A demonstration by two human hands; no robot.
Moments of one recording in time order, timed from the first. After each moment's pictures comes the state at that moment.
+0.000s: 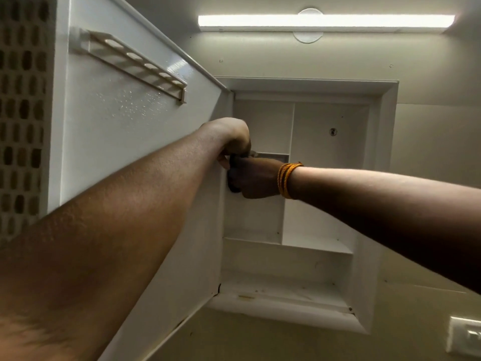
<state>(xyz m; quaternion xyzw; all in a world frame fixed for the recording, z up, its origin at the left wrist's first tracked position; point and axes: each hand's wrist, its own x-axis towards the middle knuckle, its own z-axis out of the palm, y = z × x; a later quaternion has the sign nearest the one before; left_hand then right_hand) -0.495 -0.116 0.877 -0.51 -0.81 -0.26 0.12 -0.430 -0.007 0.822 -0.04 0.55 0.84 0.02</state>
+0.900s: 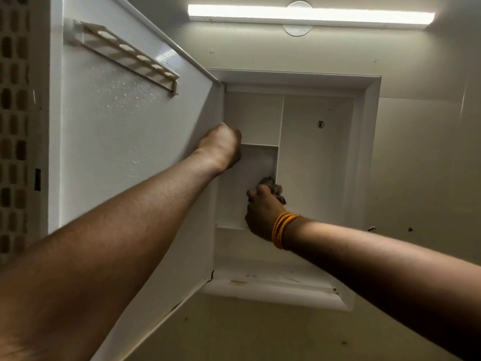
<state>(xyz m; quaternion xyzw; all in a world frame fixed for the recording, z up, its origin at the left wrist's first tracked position) -0.498 -0.111 0.833 -0.51 -0.76 -0.23 0.33 -0.395 -0.032 0.718 0.23 0.77 0.60 0.01</state>
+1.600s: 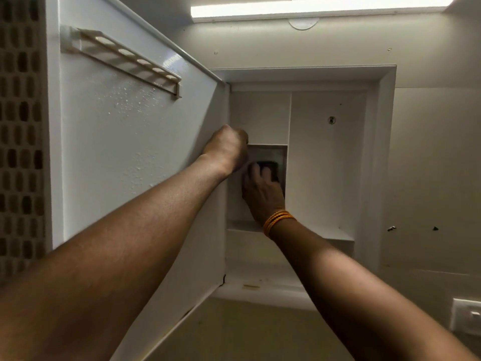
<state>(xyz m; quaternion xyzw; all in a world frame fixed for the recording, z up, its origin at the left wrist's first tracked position) -0.503 -0.104 0.831 -0.51 -0.74 -0.30 0.31 -0.449 0.010 0.721 0.28 0.74 0.40 -0.47</state>
